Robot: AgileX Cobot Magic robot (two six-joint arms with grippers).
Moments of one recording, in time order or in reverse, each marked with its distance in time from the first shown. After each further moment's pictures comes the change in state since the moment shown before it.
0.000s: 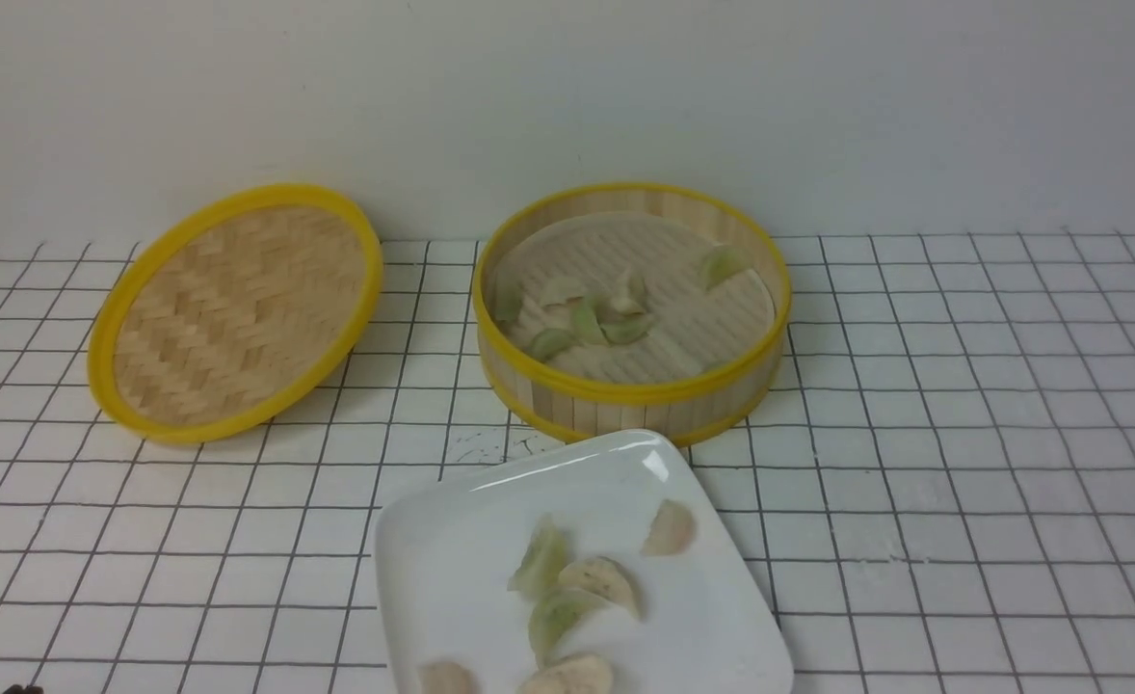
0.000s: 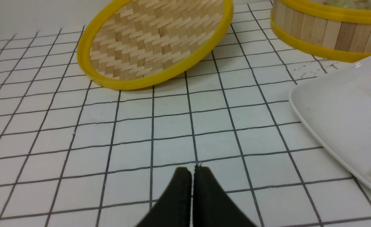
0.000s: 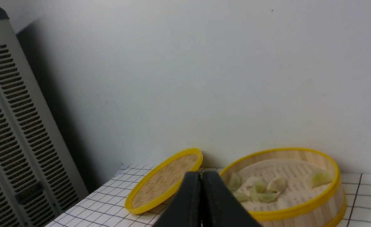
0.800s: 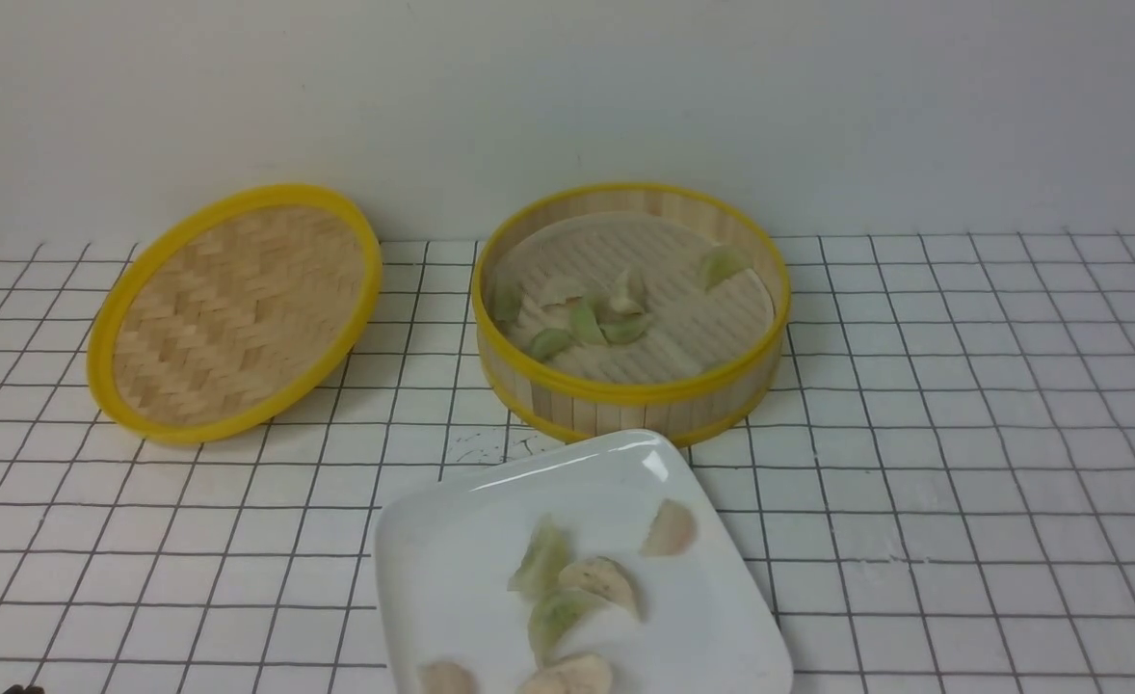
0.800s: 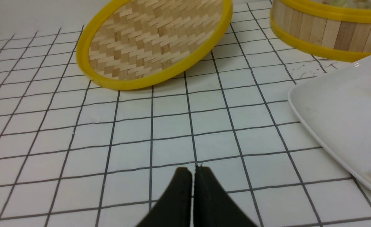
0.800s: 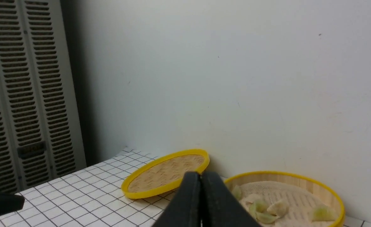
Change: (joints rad) right arm -0.002 -0.001 0.014 0.347 -0.052 -0.602; left arm 0.000 0.000 0.000 0.000 0.000 0.000
